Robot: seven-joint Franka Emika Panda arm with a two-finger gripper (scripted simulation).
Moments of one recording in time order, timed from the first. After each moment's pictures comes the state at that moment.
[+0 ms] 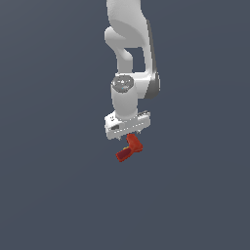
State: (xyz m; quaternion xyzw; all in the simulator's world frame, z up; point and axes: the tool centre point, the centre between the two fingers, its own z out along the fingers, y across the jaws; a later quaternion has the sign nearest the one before) arm -0.038 0.019 0.101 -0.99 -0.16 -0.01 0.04
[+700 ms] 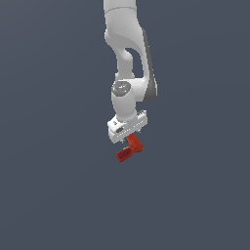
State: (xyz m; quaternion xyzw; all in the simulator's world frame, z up) arm -0.057 0.028 0.063 -0.96 -0.28 -0.04 0.06
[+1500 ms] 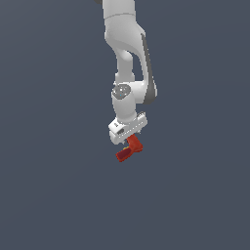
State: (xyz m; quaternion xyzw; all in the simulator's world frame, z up) arm -0.060 0.032 0.047 -0.95 -0.30 -0.05 0.07
